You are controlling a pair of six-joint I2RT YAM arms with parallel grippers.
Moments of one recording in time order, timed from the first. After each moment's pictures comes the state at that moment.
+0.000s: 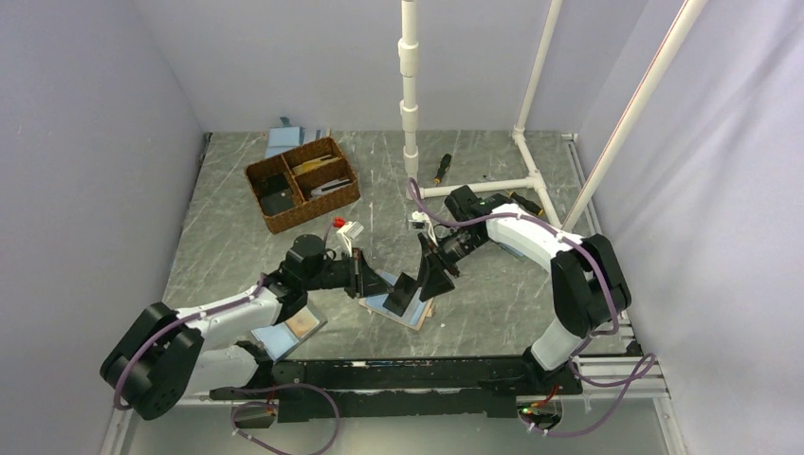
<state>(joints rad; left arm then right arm) -0.63 1.16 0.39 0.47 0.67 -0.75 0.50 1.63 1.10 -0.90 -1.11 -0.73</state>
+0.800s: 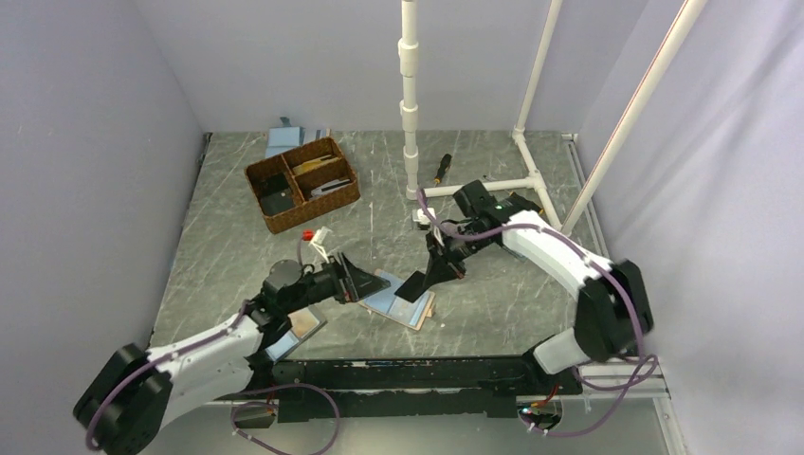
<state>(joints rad) -0.66 0.98 0.23 0.63 0.46 -0.99 0.51 1.54 1.11 -0.90 -1.02 -0.73</state>
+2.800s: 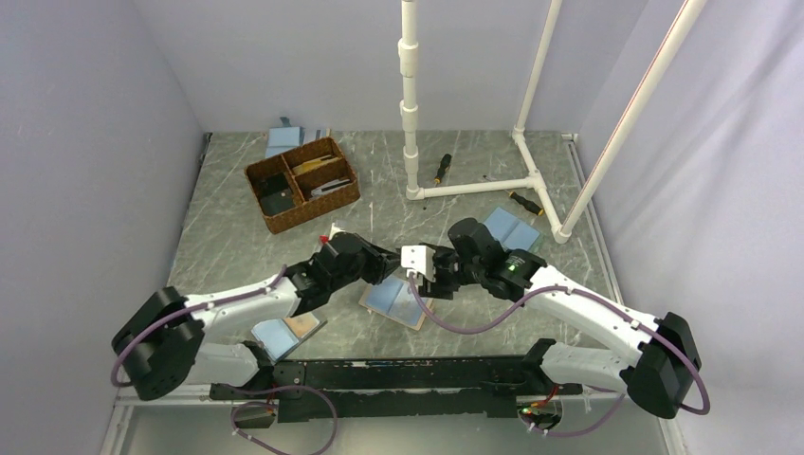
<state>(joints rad) -0.85 1.30 0.61 0.23 -0.05 -1.74 0.81 1.10 0.79 -0.41 -0.33 -0.70</state>
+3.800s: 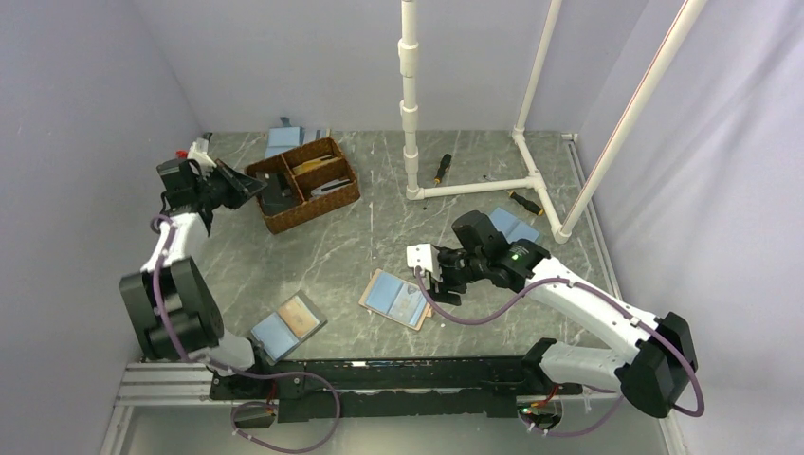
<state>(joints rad) 0.32 1.41 0.95 -0.02 0.70 -0.59 0.74 1.12 0.86 -0.60 -0.53 -0.76</state>
